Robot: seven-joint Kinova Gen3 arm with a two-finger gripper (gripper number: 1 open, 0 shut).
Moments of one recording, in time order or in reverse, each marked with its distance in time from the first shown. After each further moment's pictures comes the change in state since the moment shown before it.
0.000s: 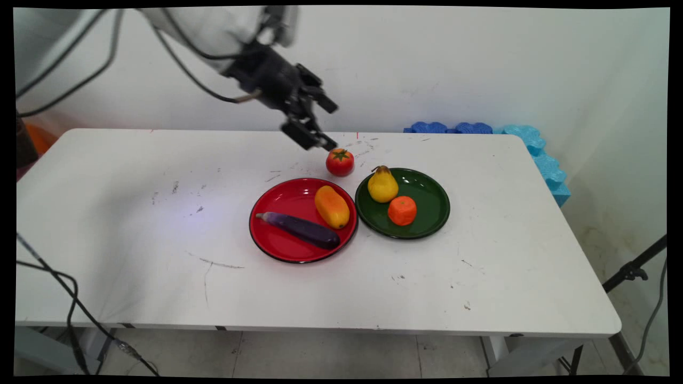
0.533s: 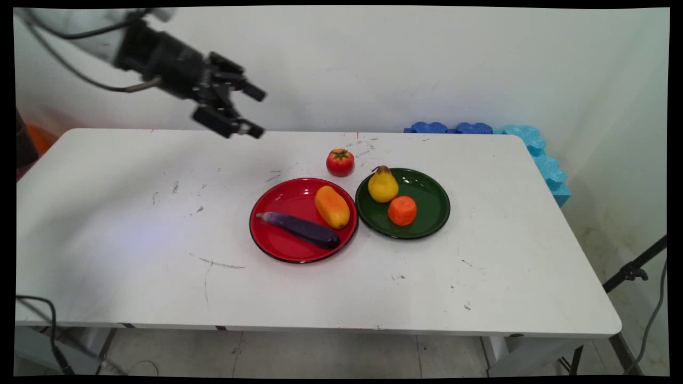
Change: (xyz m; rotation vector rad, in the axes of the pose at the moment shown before) arm -0.085 0.023 -0.107 0.039 0.097 -0.121
